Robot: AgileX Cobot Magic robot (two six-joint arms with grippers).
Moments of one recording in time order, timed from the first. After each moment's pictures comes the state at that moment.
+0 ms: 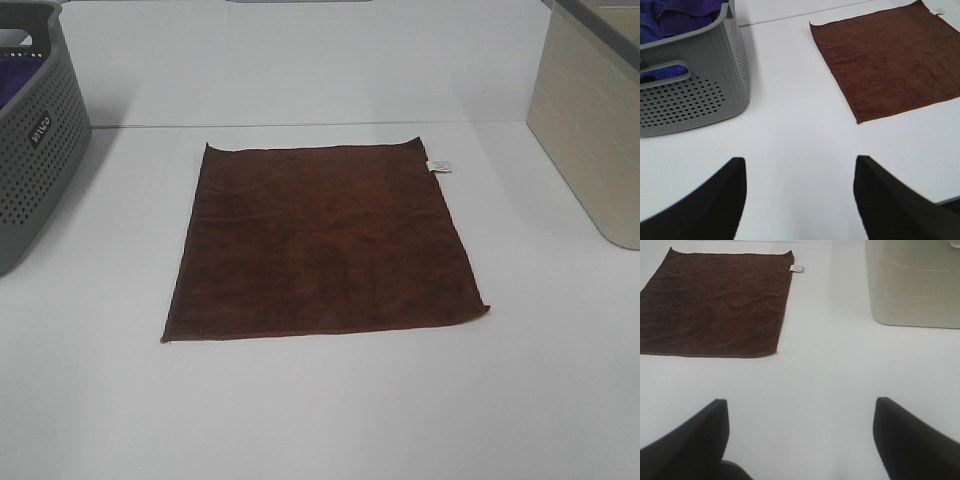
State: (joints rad) left arm -0.01 0.00 -0.51 -0.18 1.06 0.21; right arm -0.01 -0.01 -0.50 0.11 1.07 -0.10
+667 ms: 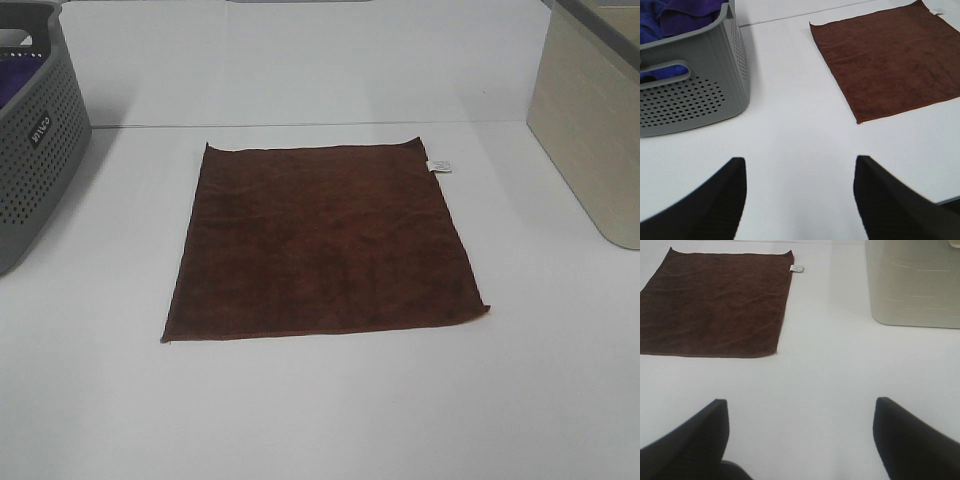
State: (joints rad) left arm -0.01 0.00 -0.51 -0.18 1.06 0.21; right arm -0.01 -0.01 -0.50 0.11 1.07 -0.10
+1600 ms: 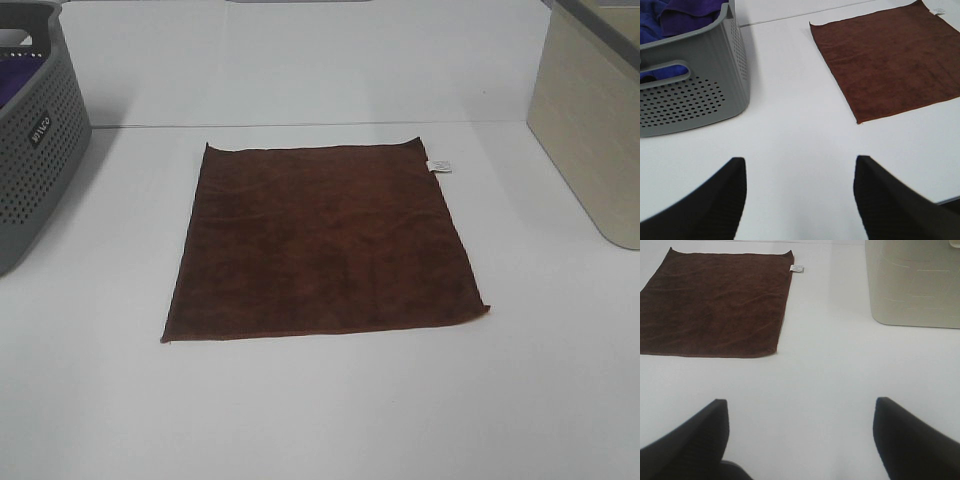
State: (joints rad) left arm -0.01 0.00 -0.51 -0.18 1.06 0.21; right arm -0.01 -0.01 -0.50 0.11 1.07 -0.10
